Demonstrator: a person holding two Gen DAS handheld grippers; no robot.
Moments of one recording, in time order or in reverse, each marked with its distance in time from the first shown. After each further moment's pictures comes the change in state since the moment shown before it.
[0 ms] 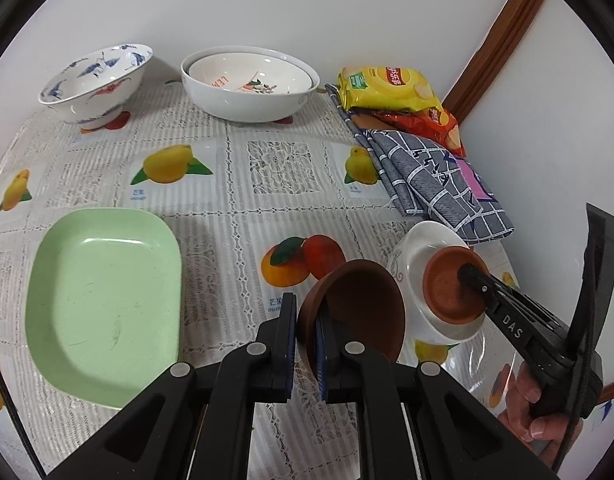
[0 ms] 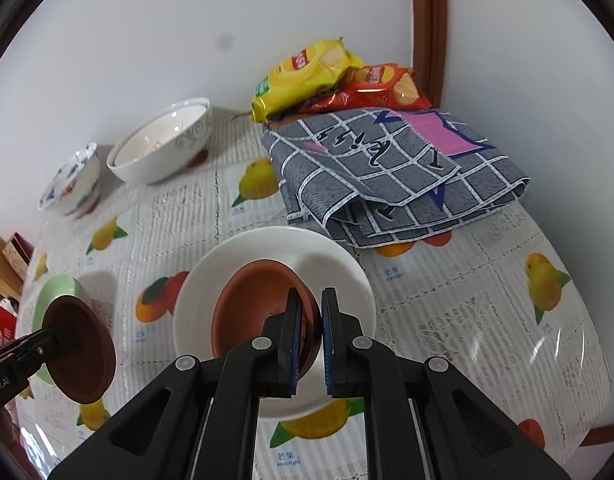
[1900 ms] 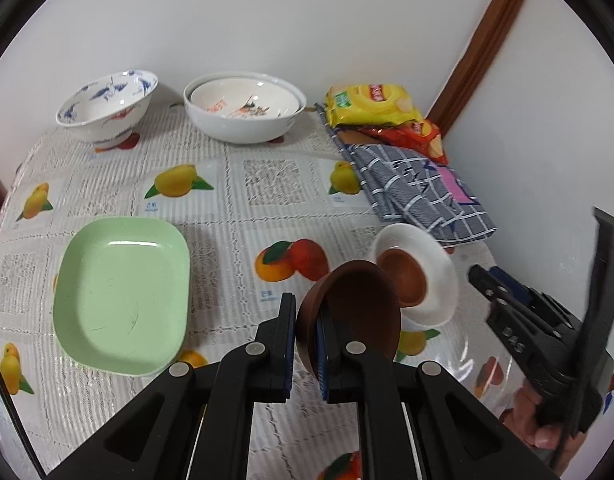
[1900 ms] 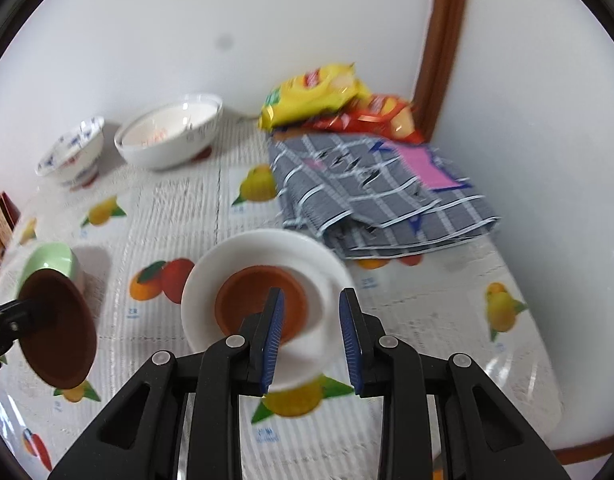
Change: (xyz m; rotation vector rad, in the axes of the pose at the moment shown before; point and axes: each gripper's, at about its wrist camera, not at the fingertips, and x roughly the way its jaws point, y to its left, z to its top) left arm -0.049 -0.022 -0.012 0.027 -0.058 0.016; right arm -0.057 0.004 -0.006 -0.111 -0.078 -0.089
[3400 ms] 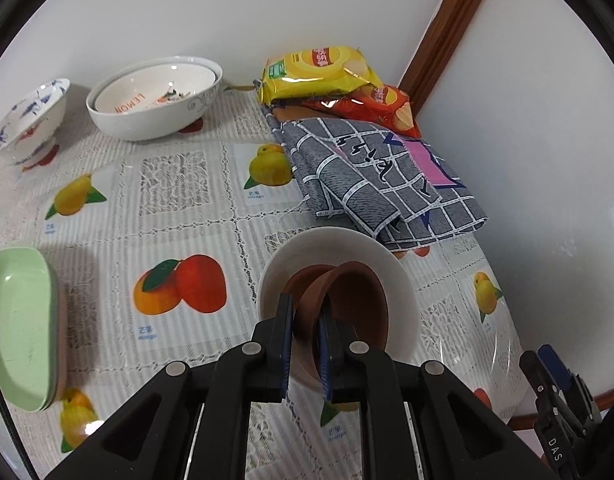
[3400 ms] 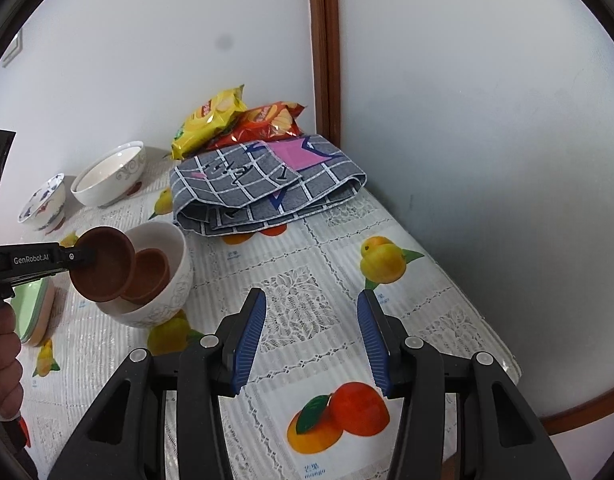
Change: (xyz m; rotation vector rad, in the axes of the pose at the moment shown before) left arm 0.090 -0.089 0.019 0.046 0.061 -0.029; right arm -0.021 -0.129 -0.060 0.180 -0.054 -0.046
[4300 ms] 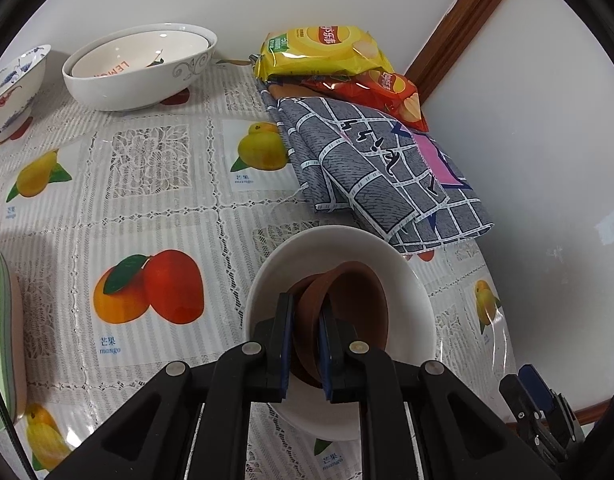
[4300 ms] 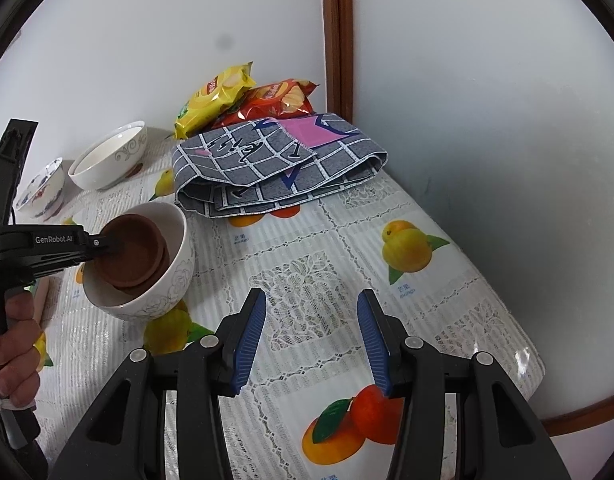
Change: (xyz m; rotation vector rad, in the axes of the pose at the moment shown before) left arm 0.035 0.008 0.007 -0.050 0.044 -0.073; right arm 0.023 0.013 -0.005 -0.015 0.054 0.018
